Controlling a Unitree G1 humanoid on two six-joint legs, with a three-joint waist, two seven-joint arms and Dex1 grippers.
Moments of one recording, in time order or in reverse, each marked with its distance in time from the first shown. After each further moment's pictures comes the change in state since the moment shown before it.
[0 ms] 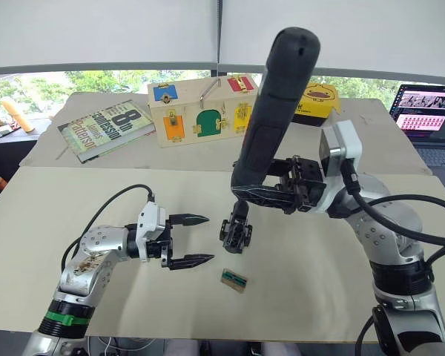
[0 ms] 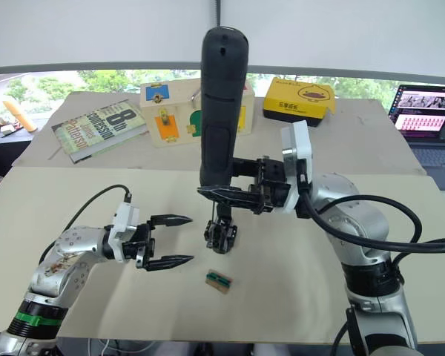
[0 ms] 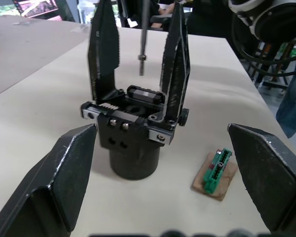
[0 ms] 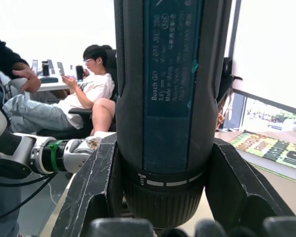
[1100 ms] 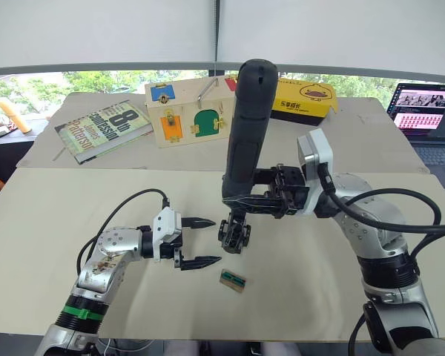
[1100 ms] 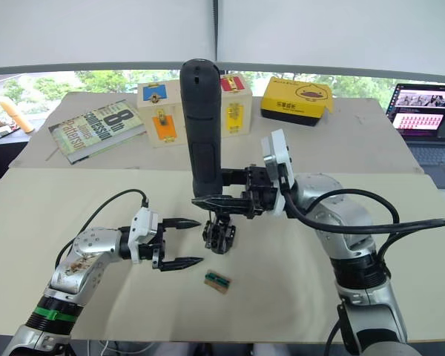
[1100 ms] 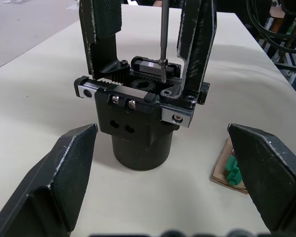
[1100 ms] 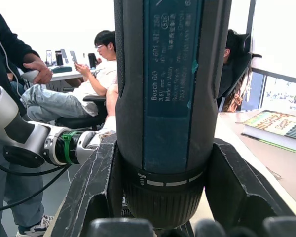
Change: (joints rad) left arm -0.035 -0.051 -0.066 0.084 0.116 -0.063 0.029; right arm -0.003 0.043 0.042 0.073 -0.096 0.036 0.091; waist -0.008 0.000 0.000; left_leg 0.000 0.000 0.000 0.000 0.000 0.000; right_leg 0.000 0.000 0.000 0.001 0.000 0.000
